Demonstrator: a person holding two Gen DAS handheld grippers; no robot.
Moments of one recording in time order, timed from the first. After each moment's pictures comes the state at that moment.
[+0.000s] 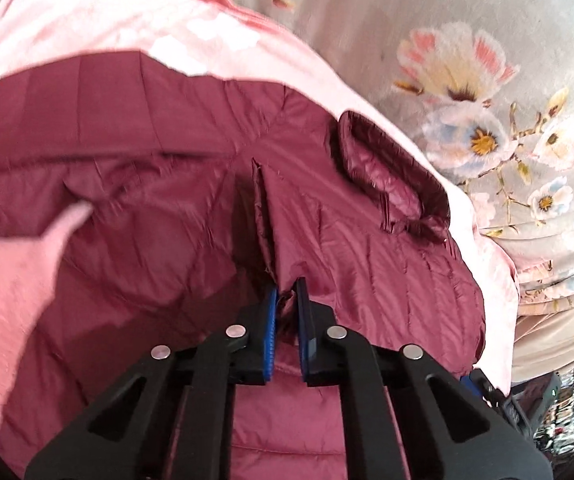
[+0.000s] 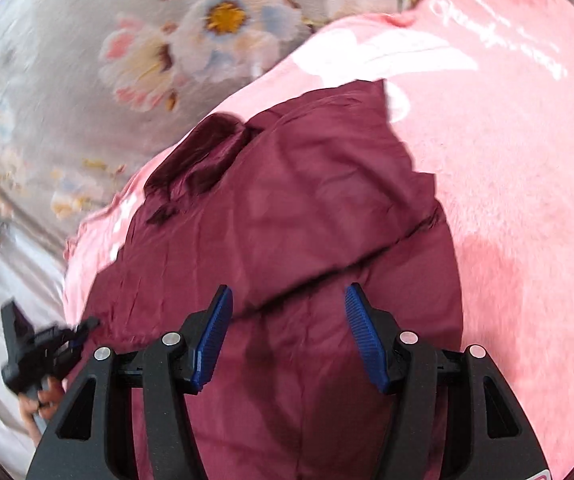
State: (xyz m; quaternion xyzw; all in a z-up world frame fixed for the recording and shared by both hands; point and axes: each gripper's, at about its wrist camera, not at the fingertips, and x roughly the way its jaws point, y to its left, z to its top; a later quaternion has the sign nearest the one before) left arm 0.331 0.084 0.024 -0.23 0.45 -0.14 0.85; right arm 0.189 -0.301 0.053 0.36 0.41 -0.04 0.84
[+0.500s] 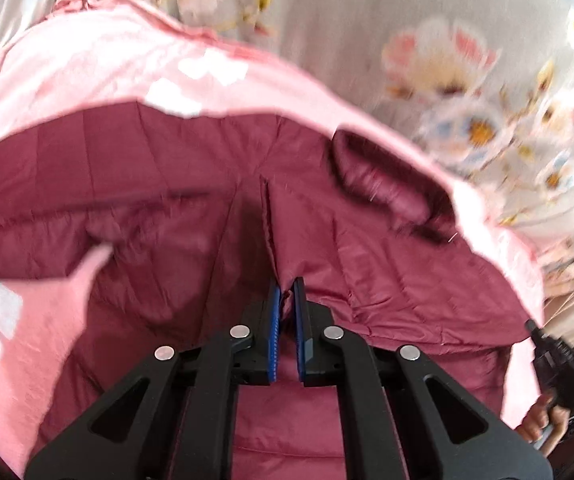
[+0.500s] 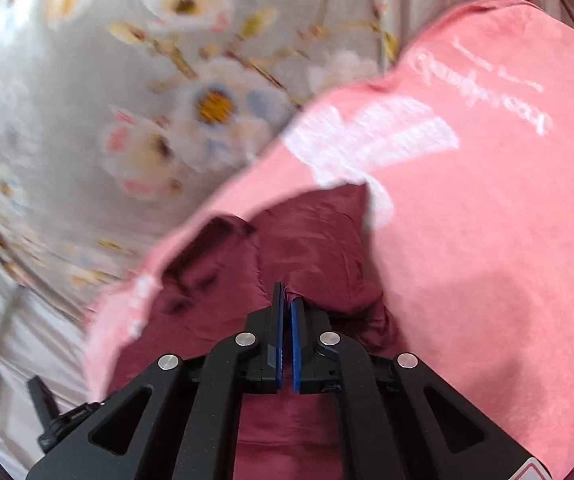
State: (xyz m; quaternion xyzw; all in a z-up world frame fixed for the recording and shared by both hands) left arm 0.325 0.073 0.025 -0.15 0.44 -0.12 0.88; right arm 0.199 -0.354 0.069 0.39 0.33 -0.08 0.86
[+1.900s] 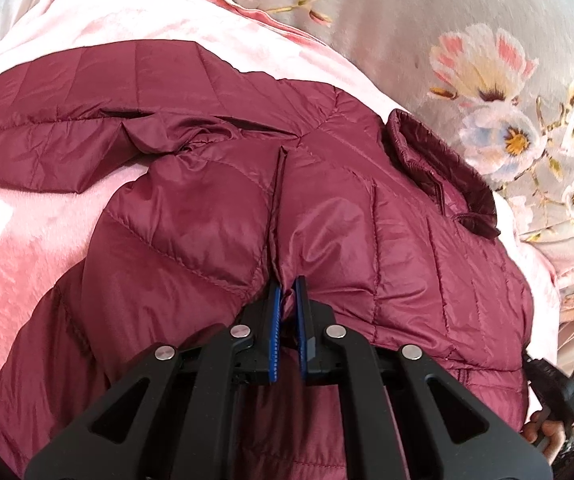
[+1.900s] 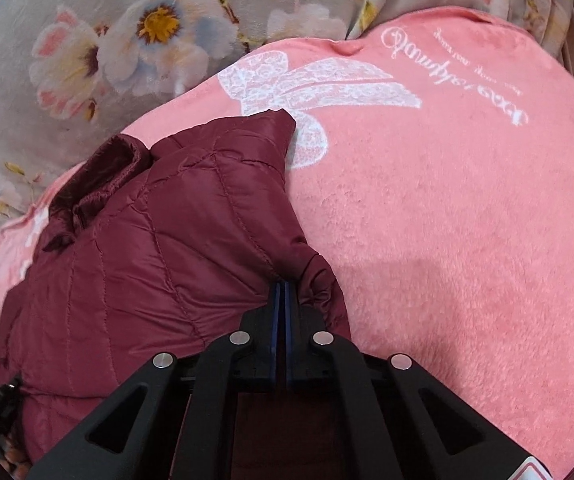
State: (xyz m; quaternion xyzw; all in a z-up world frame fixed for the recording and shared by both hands) left arm 0.308 0.096 -0.024 -0.21 0.41 -0.08 0.88; right arm 0.222 -0.355 0.012 0.24 0.42 -0.18 0.86
